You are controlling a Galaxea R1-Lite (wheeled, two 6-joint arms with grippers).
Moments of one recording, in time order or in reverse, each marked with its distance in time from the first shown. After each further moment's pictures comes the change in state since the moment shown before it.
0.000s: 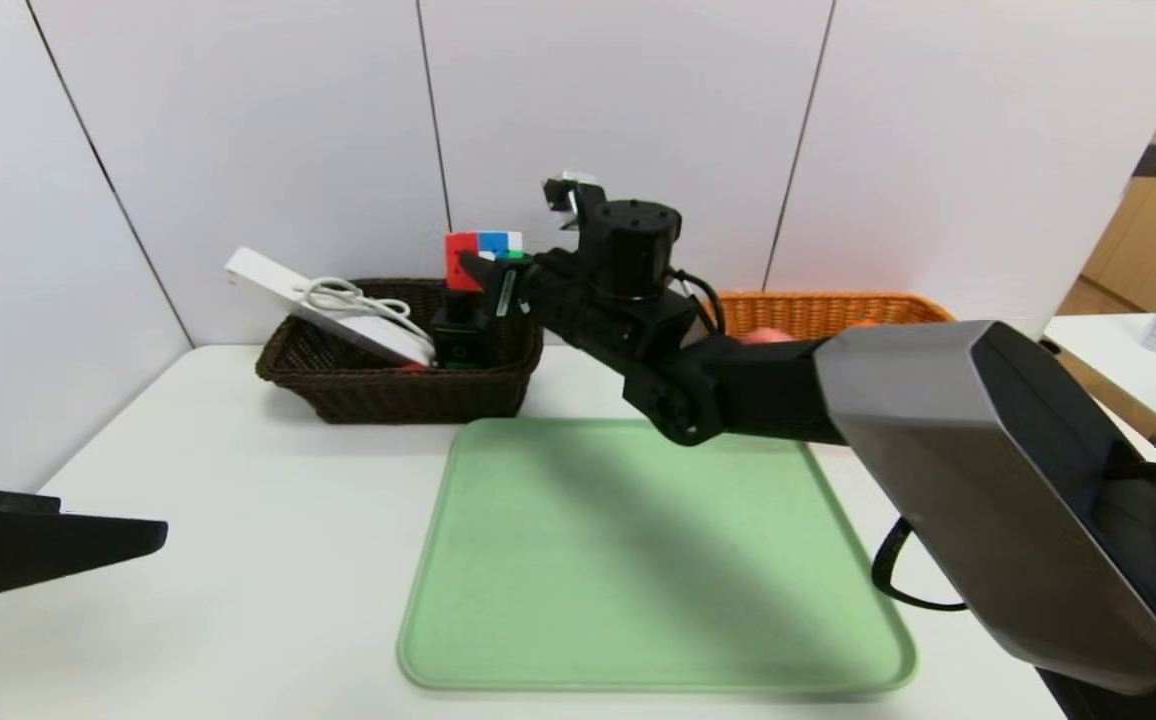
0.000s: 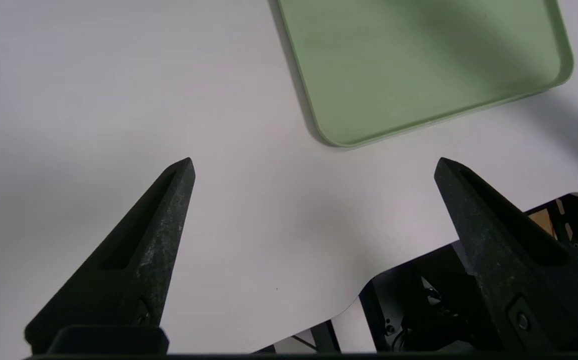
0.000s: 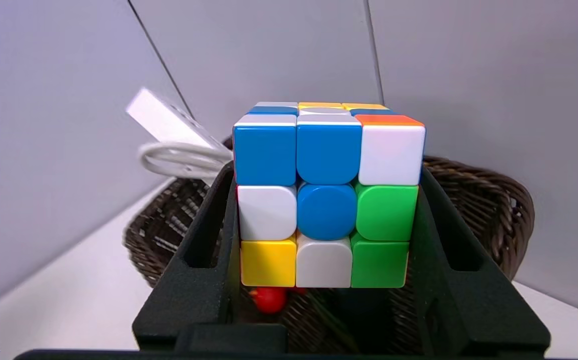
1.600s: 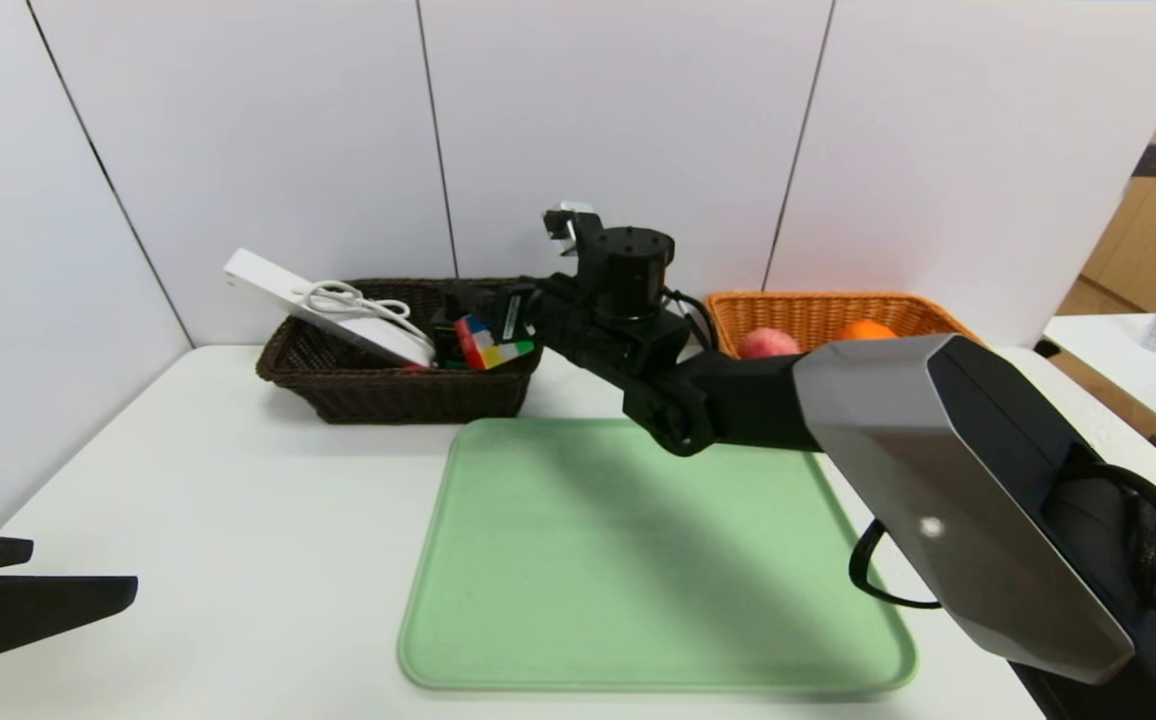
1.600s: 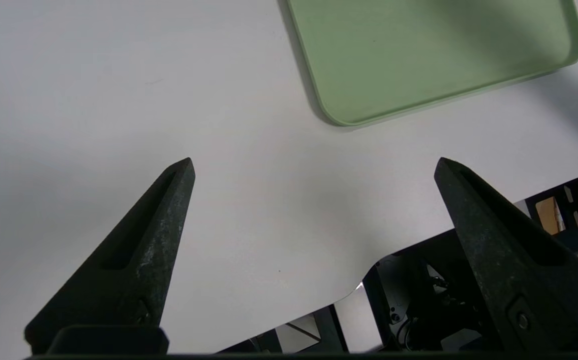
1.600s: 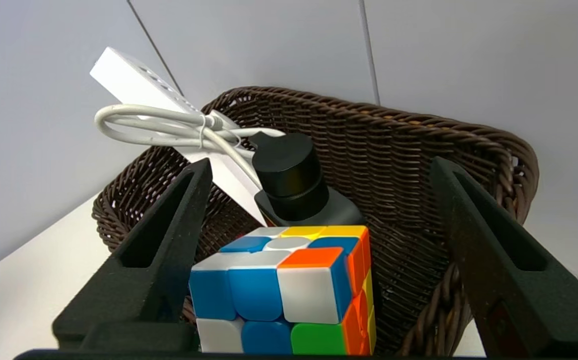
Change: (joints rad) left arm -0.003 -0.062 0.063 0.001 0.004 0.002; right arm -0.013 0.037 0.000 0.006 0.036 0.003
